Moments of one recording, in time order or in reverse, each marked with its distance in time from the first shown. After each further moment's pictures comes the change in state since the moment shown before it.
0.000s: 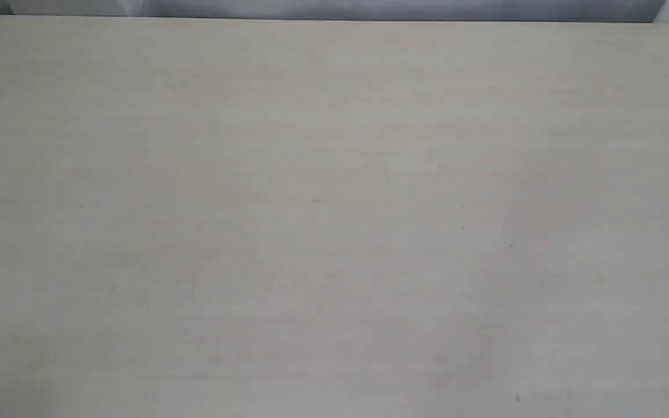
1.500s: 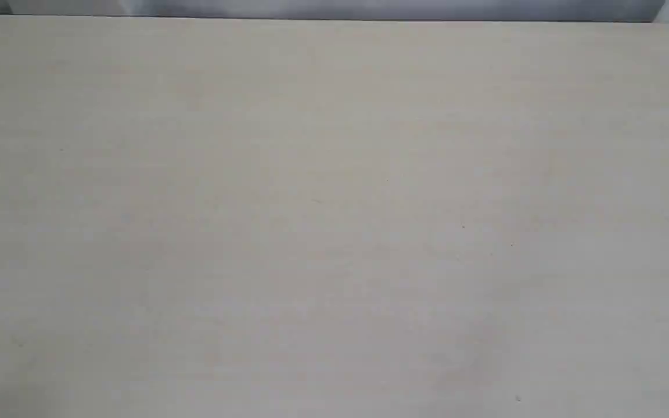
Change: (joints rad) left arm 0.000 0.000 0.000 0.000 0.000 0.000; right arm 0.377 0.126 -0.203 0.004 0.172 0.027
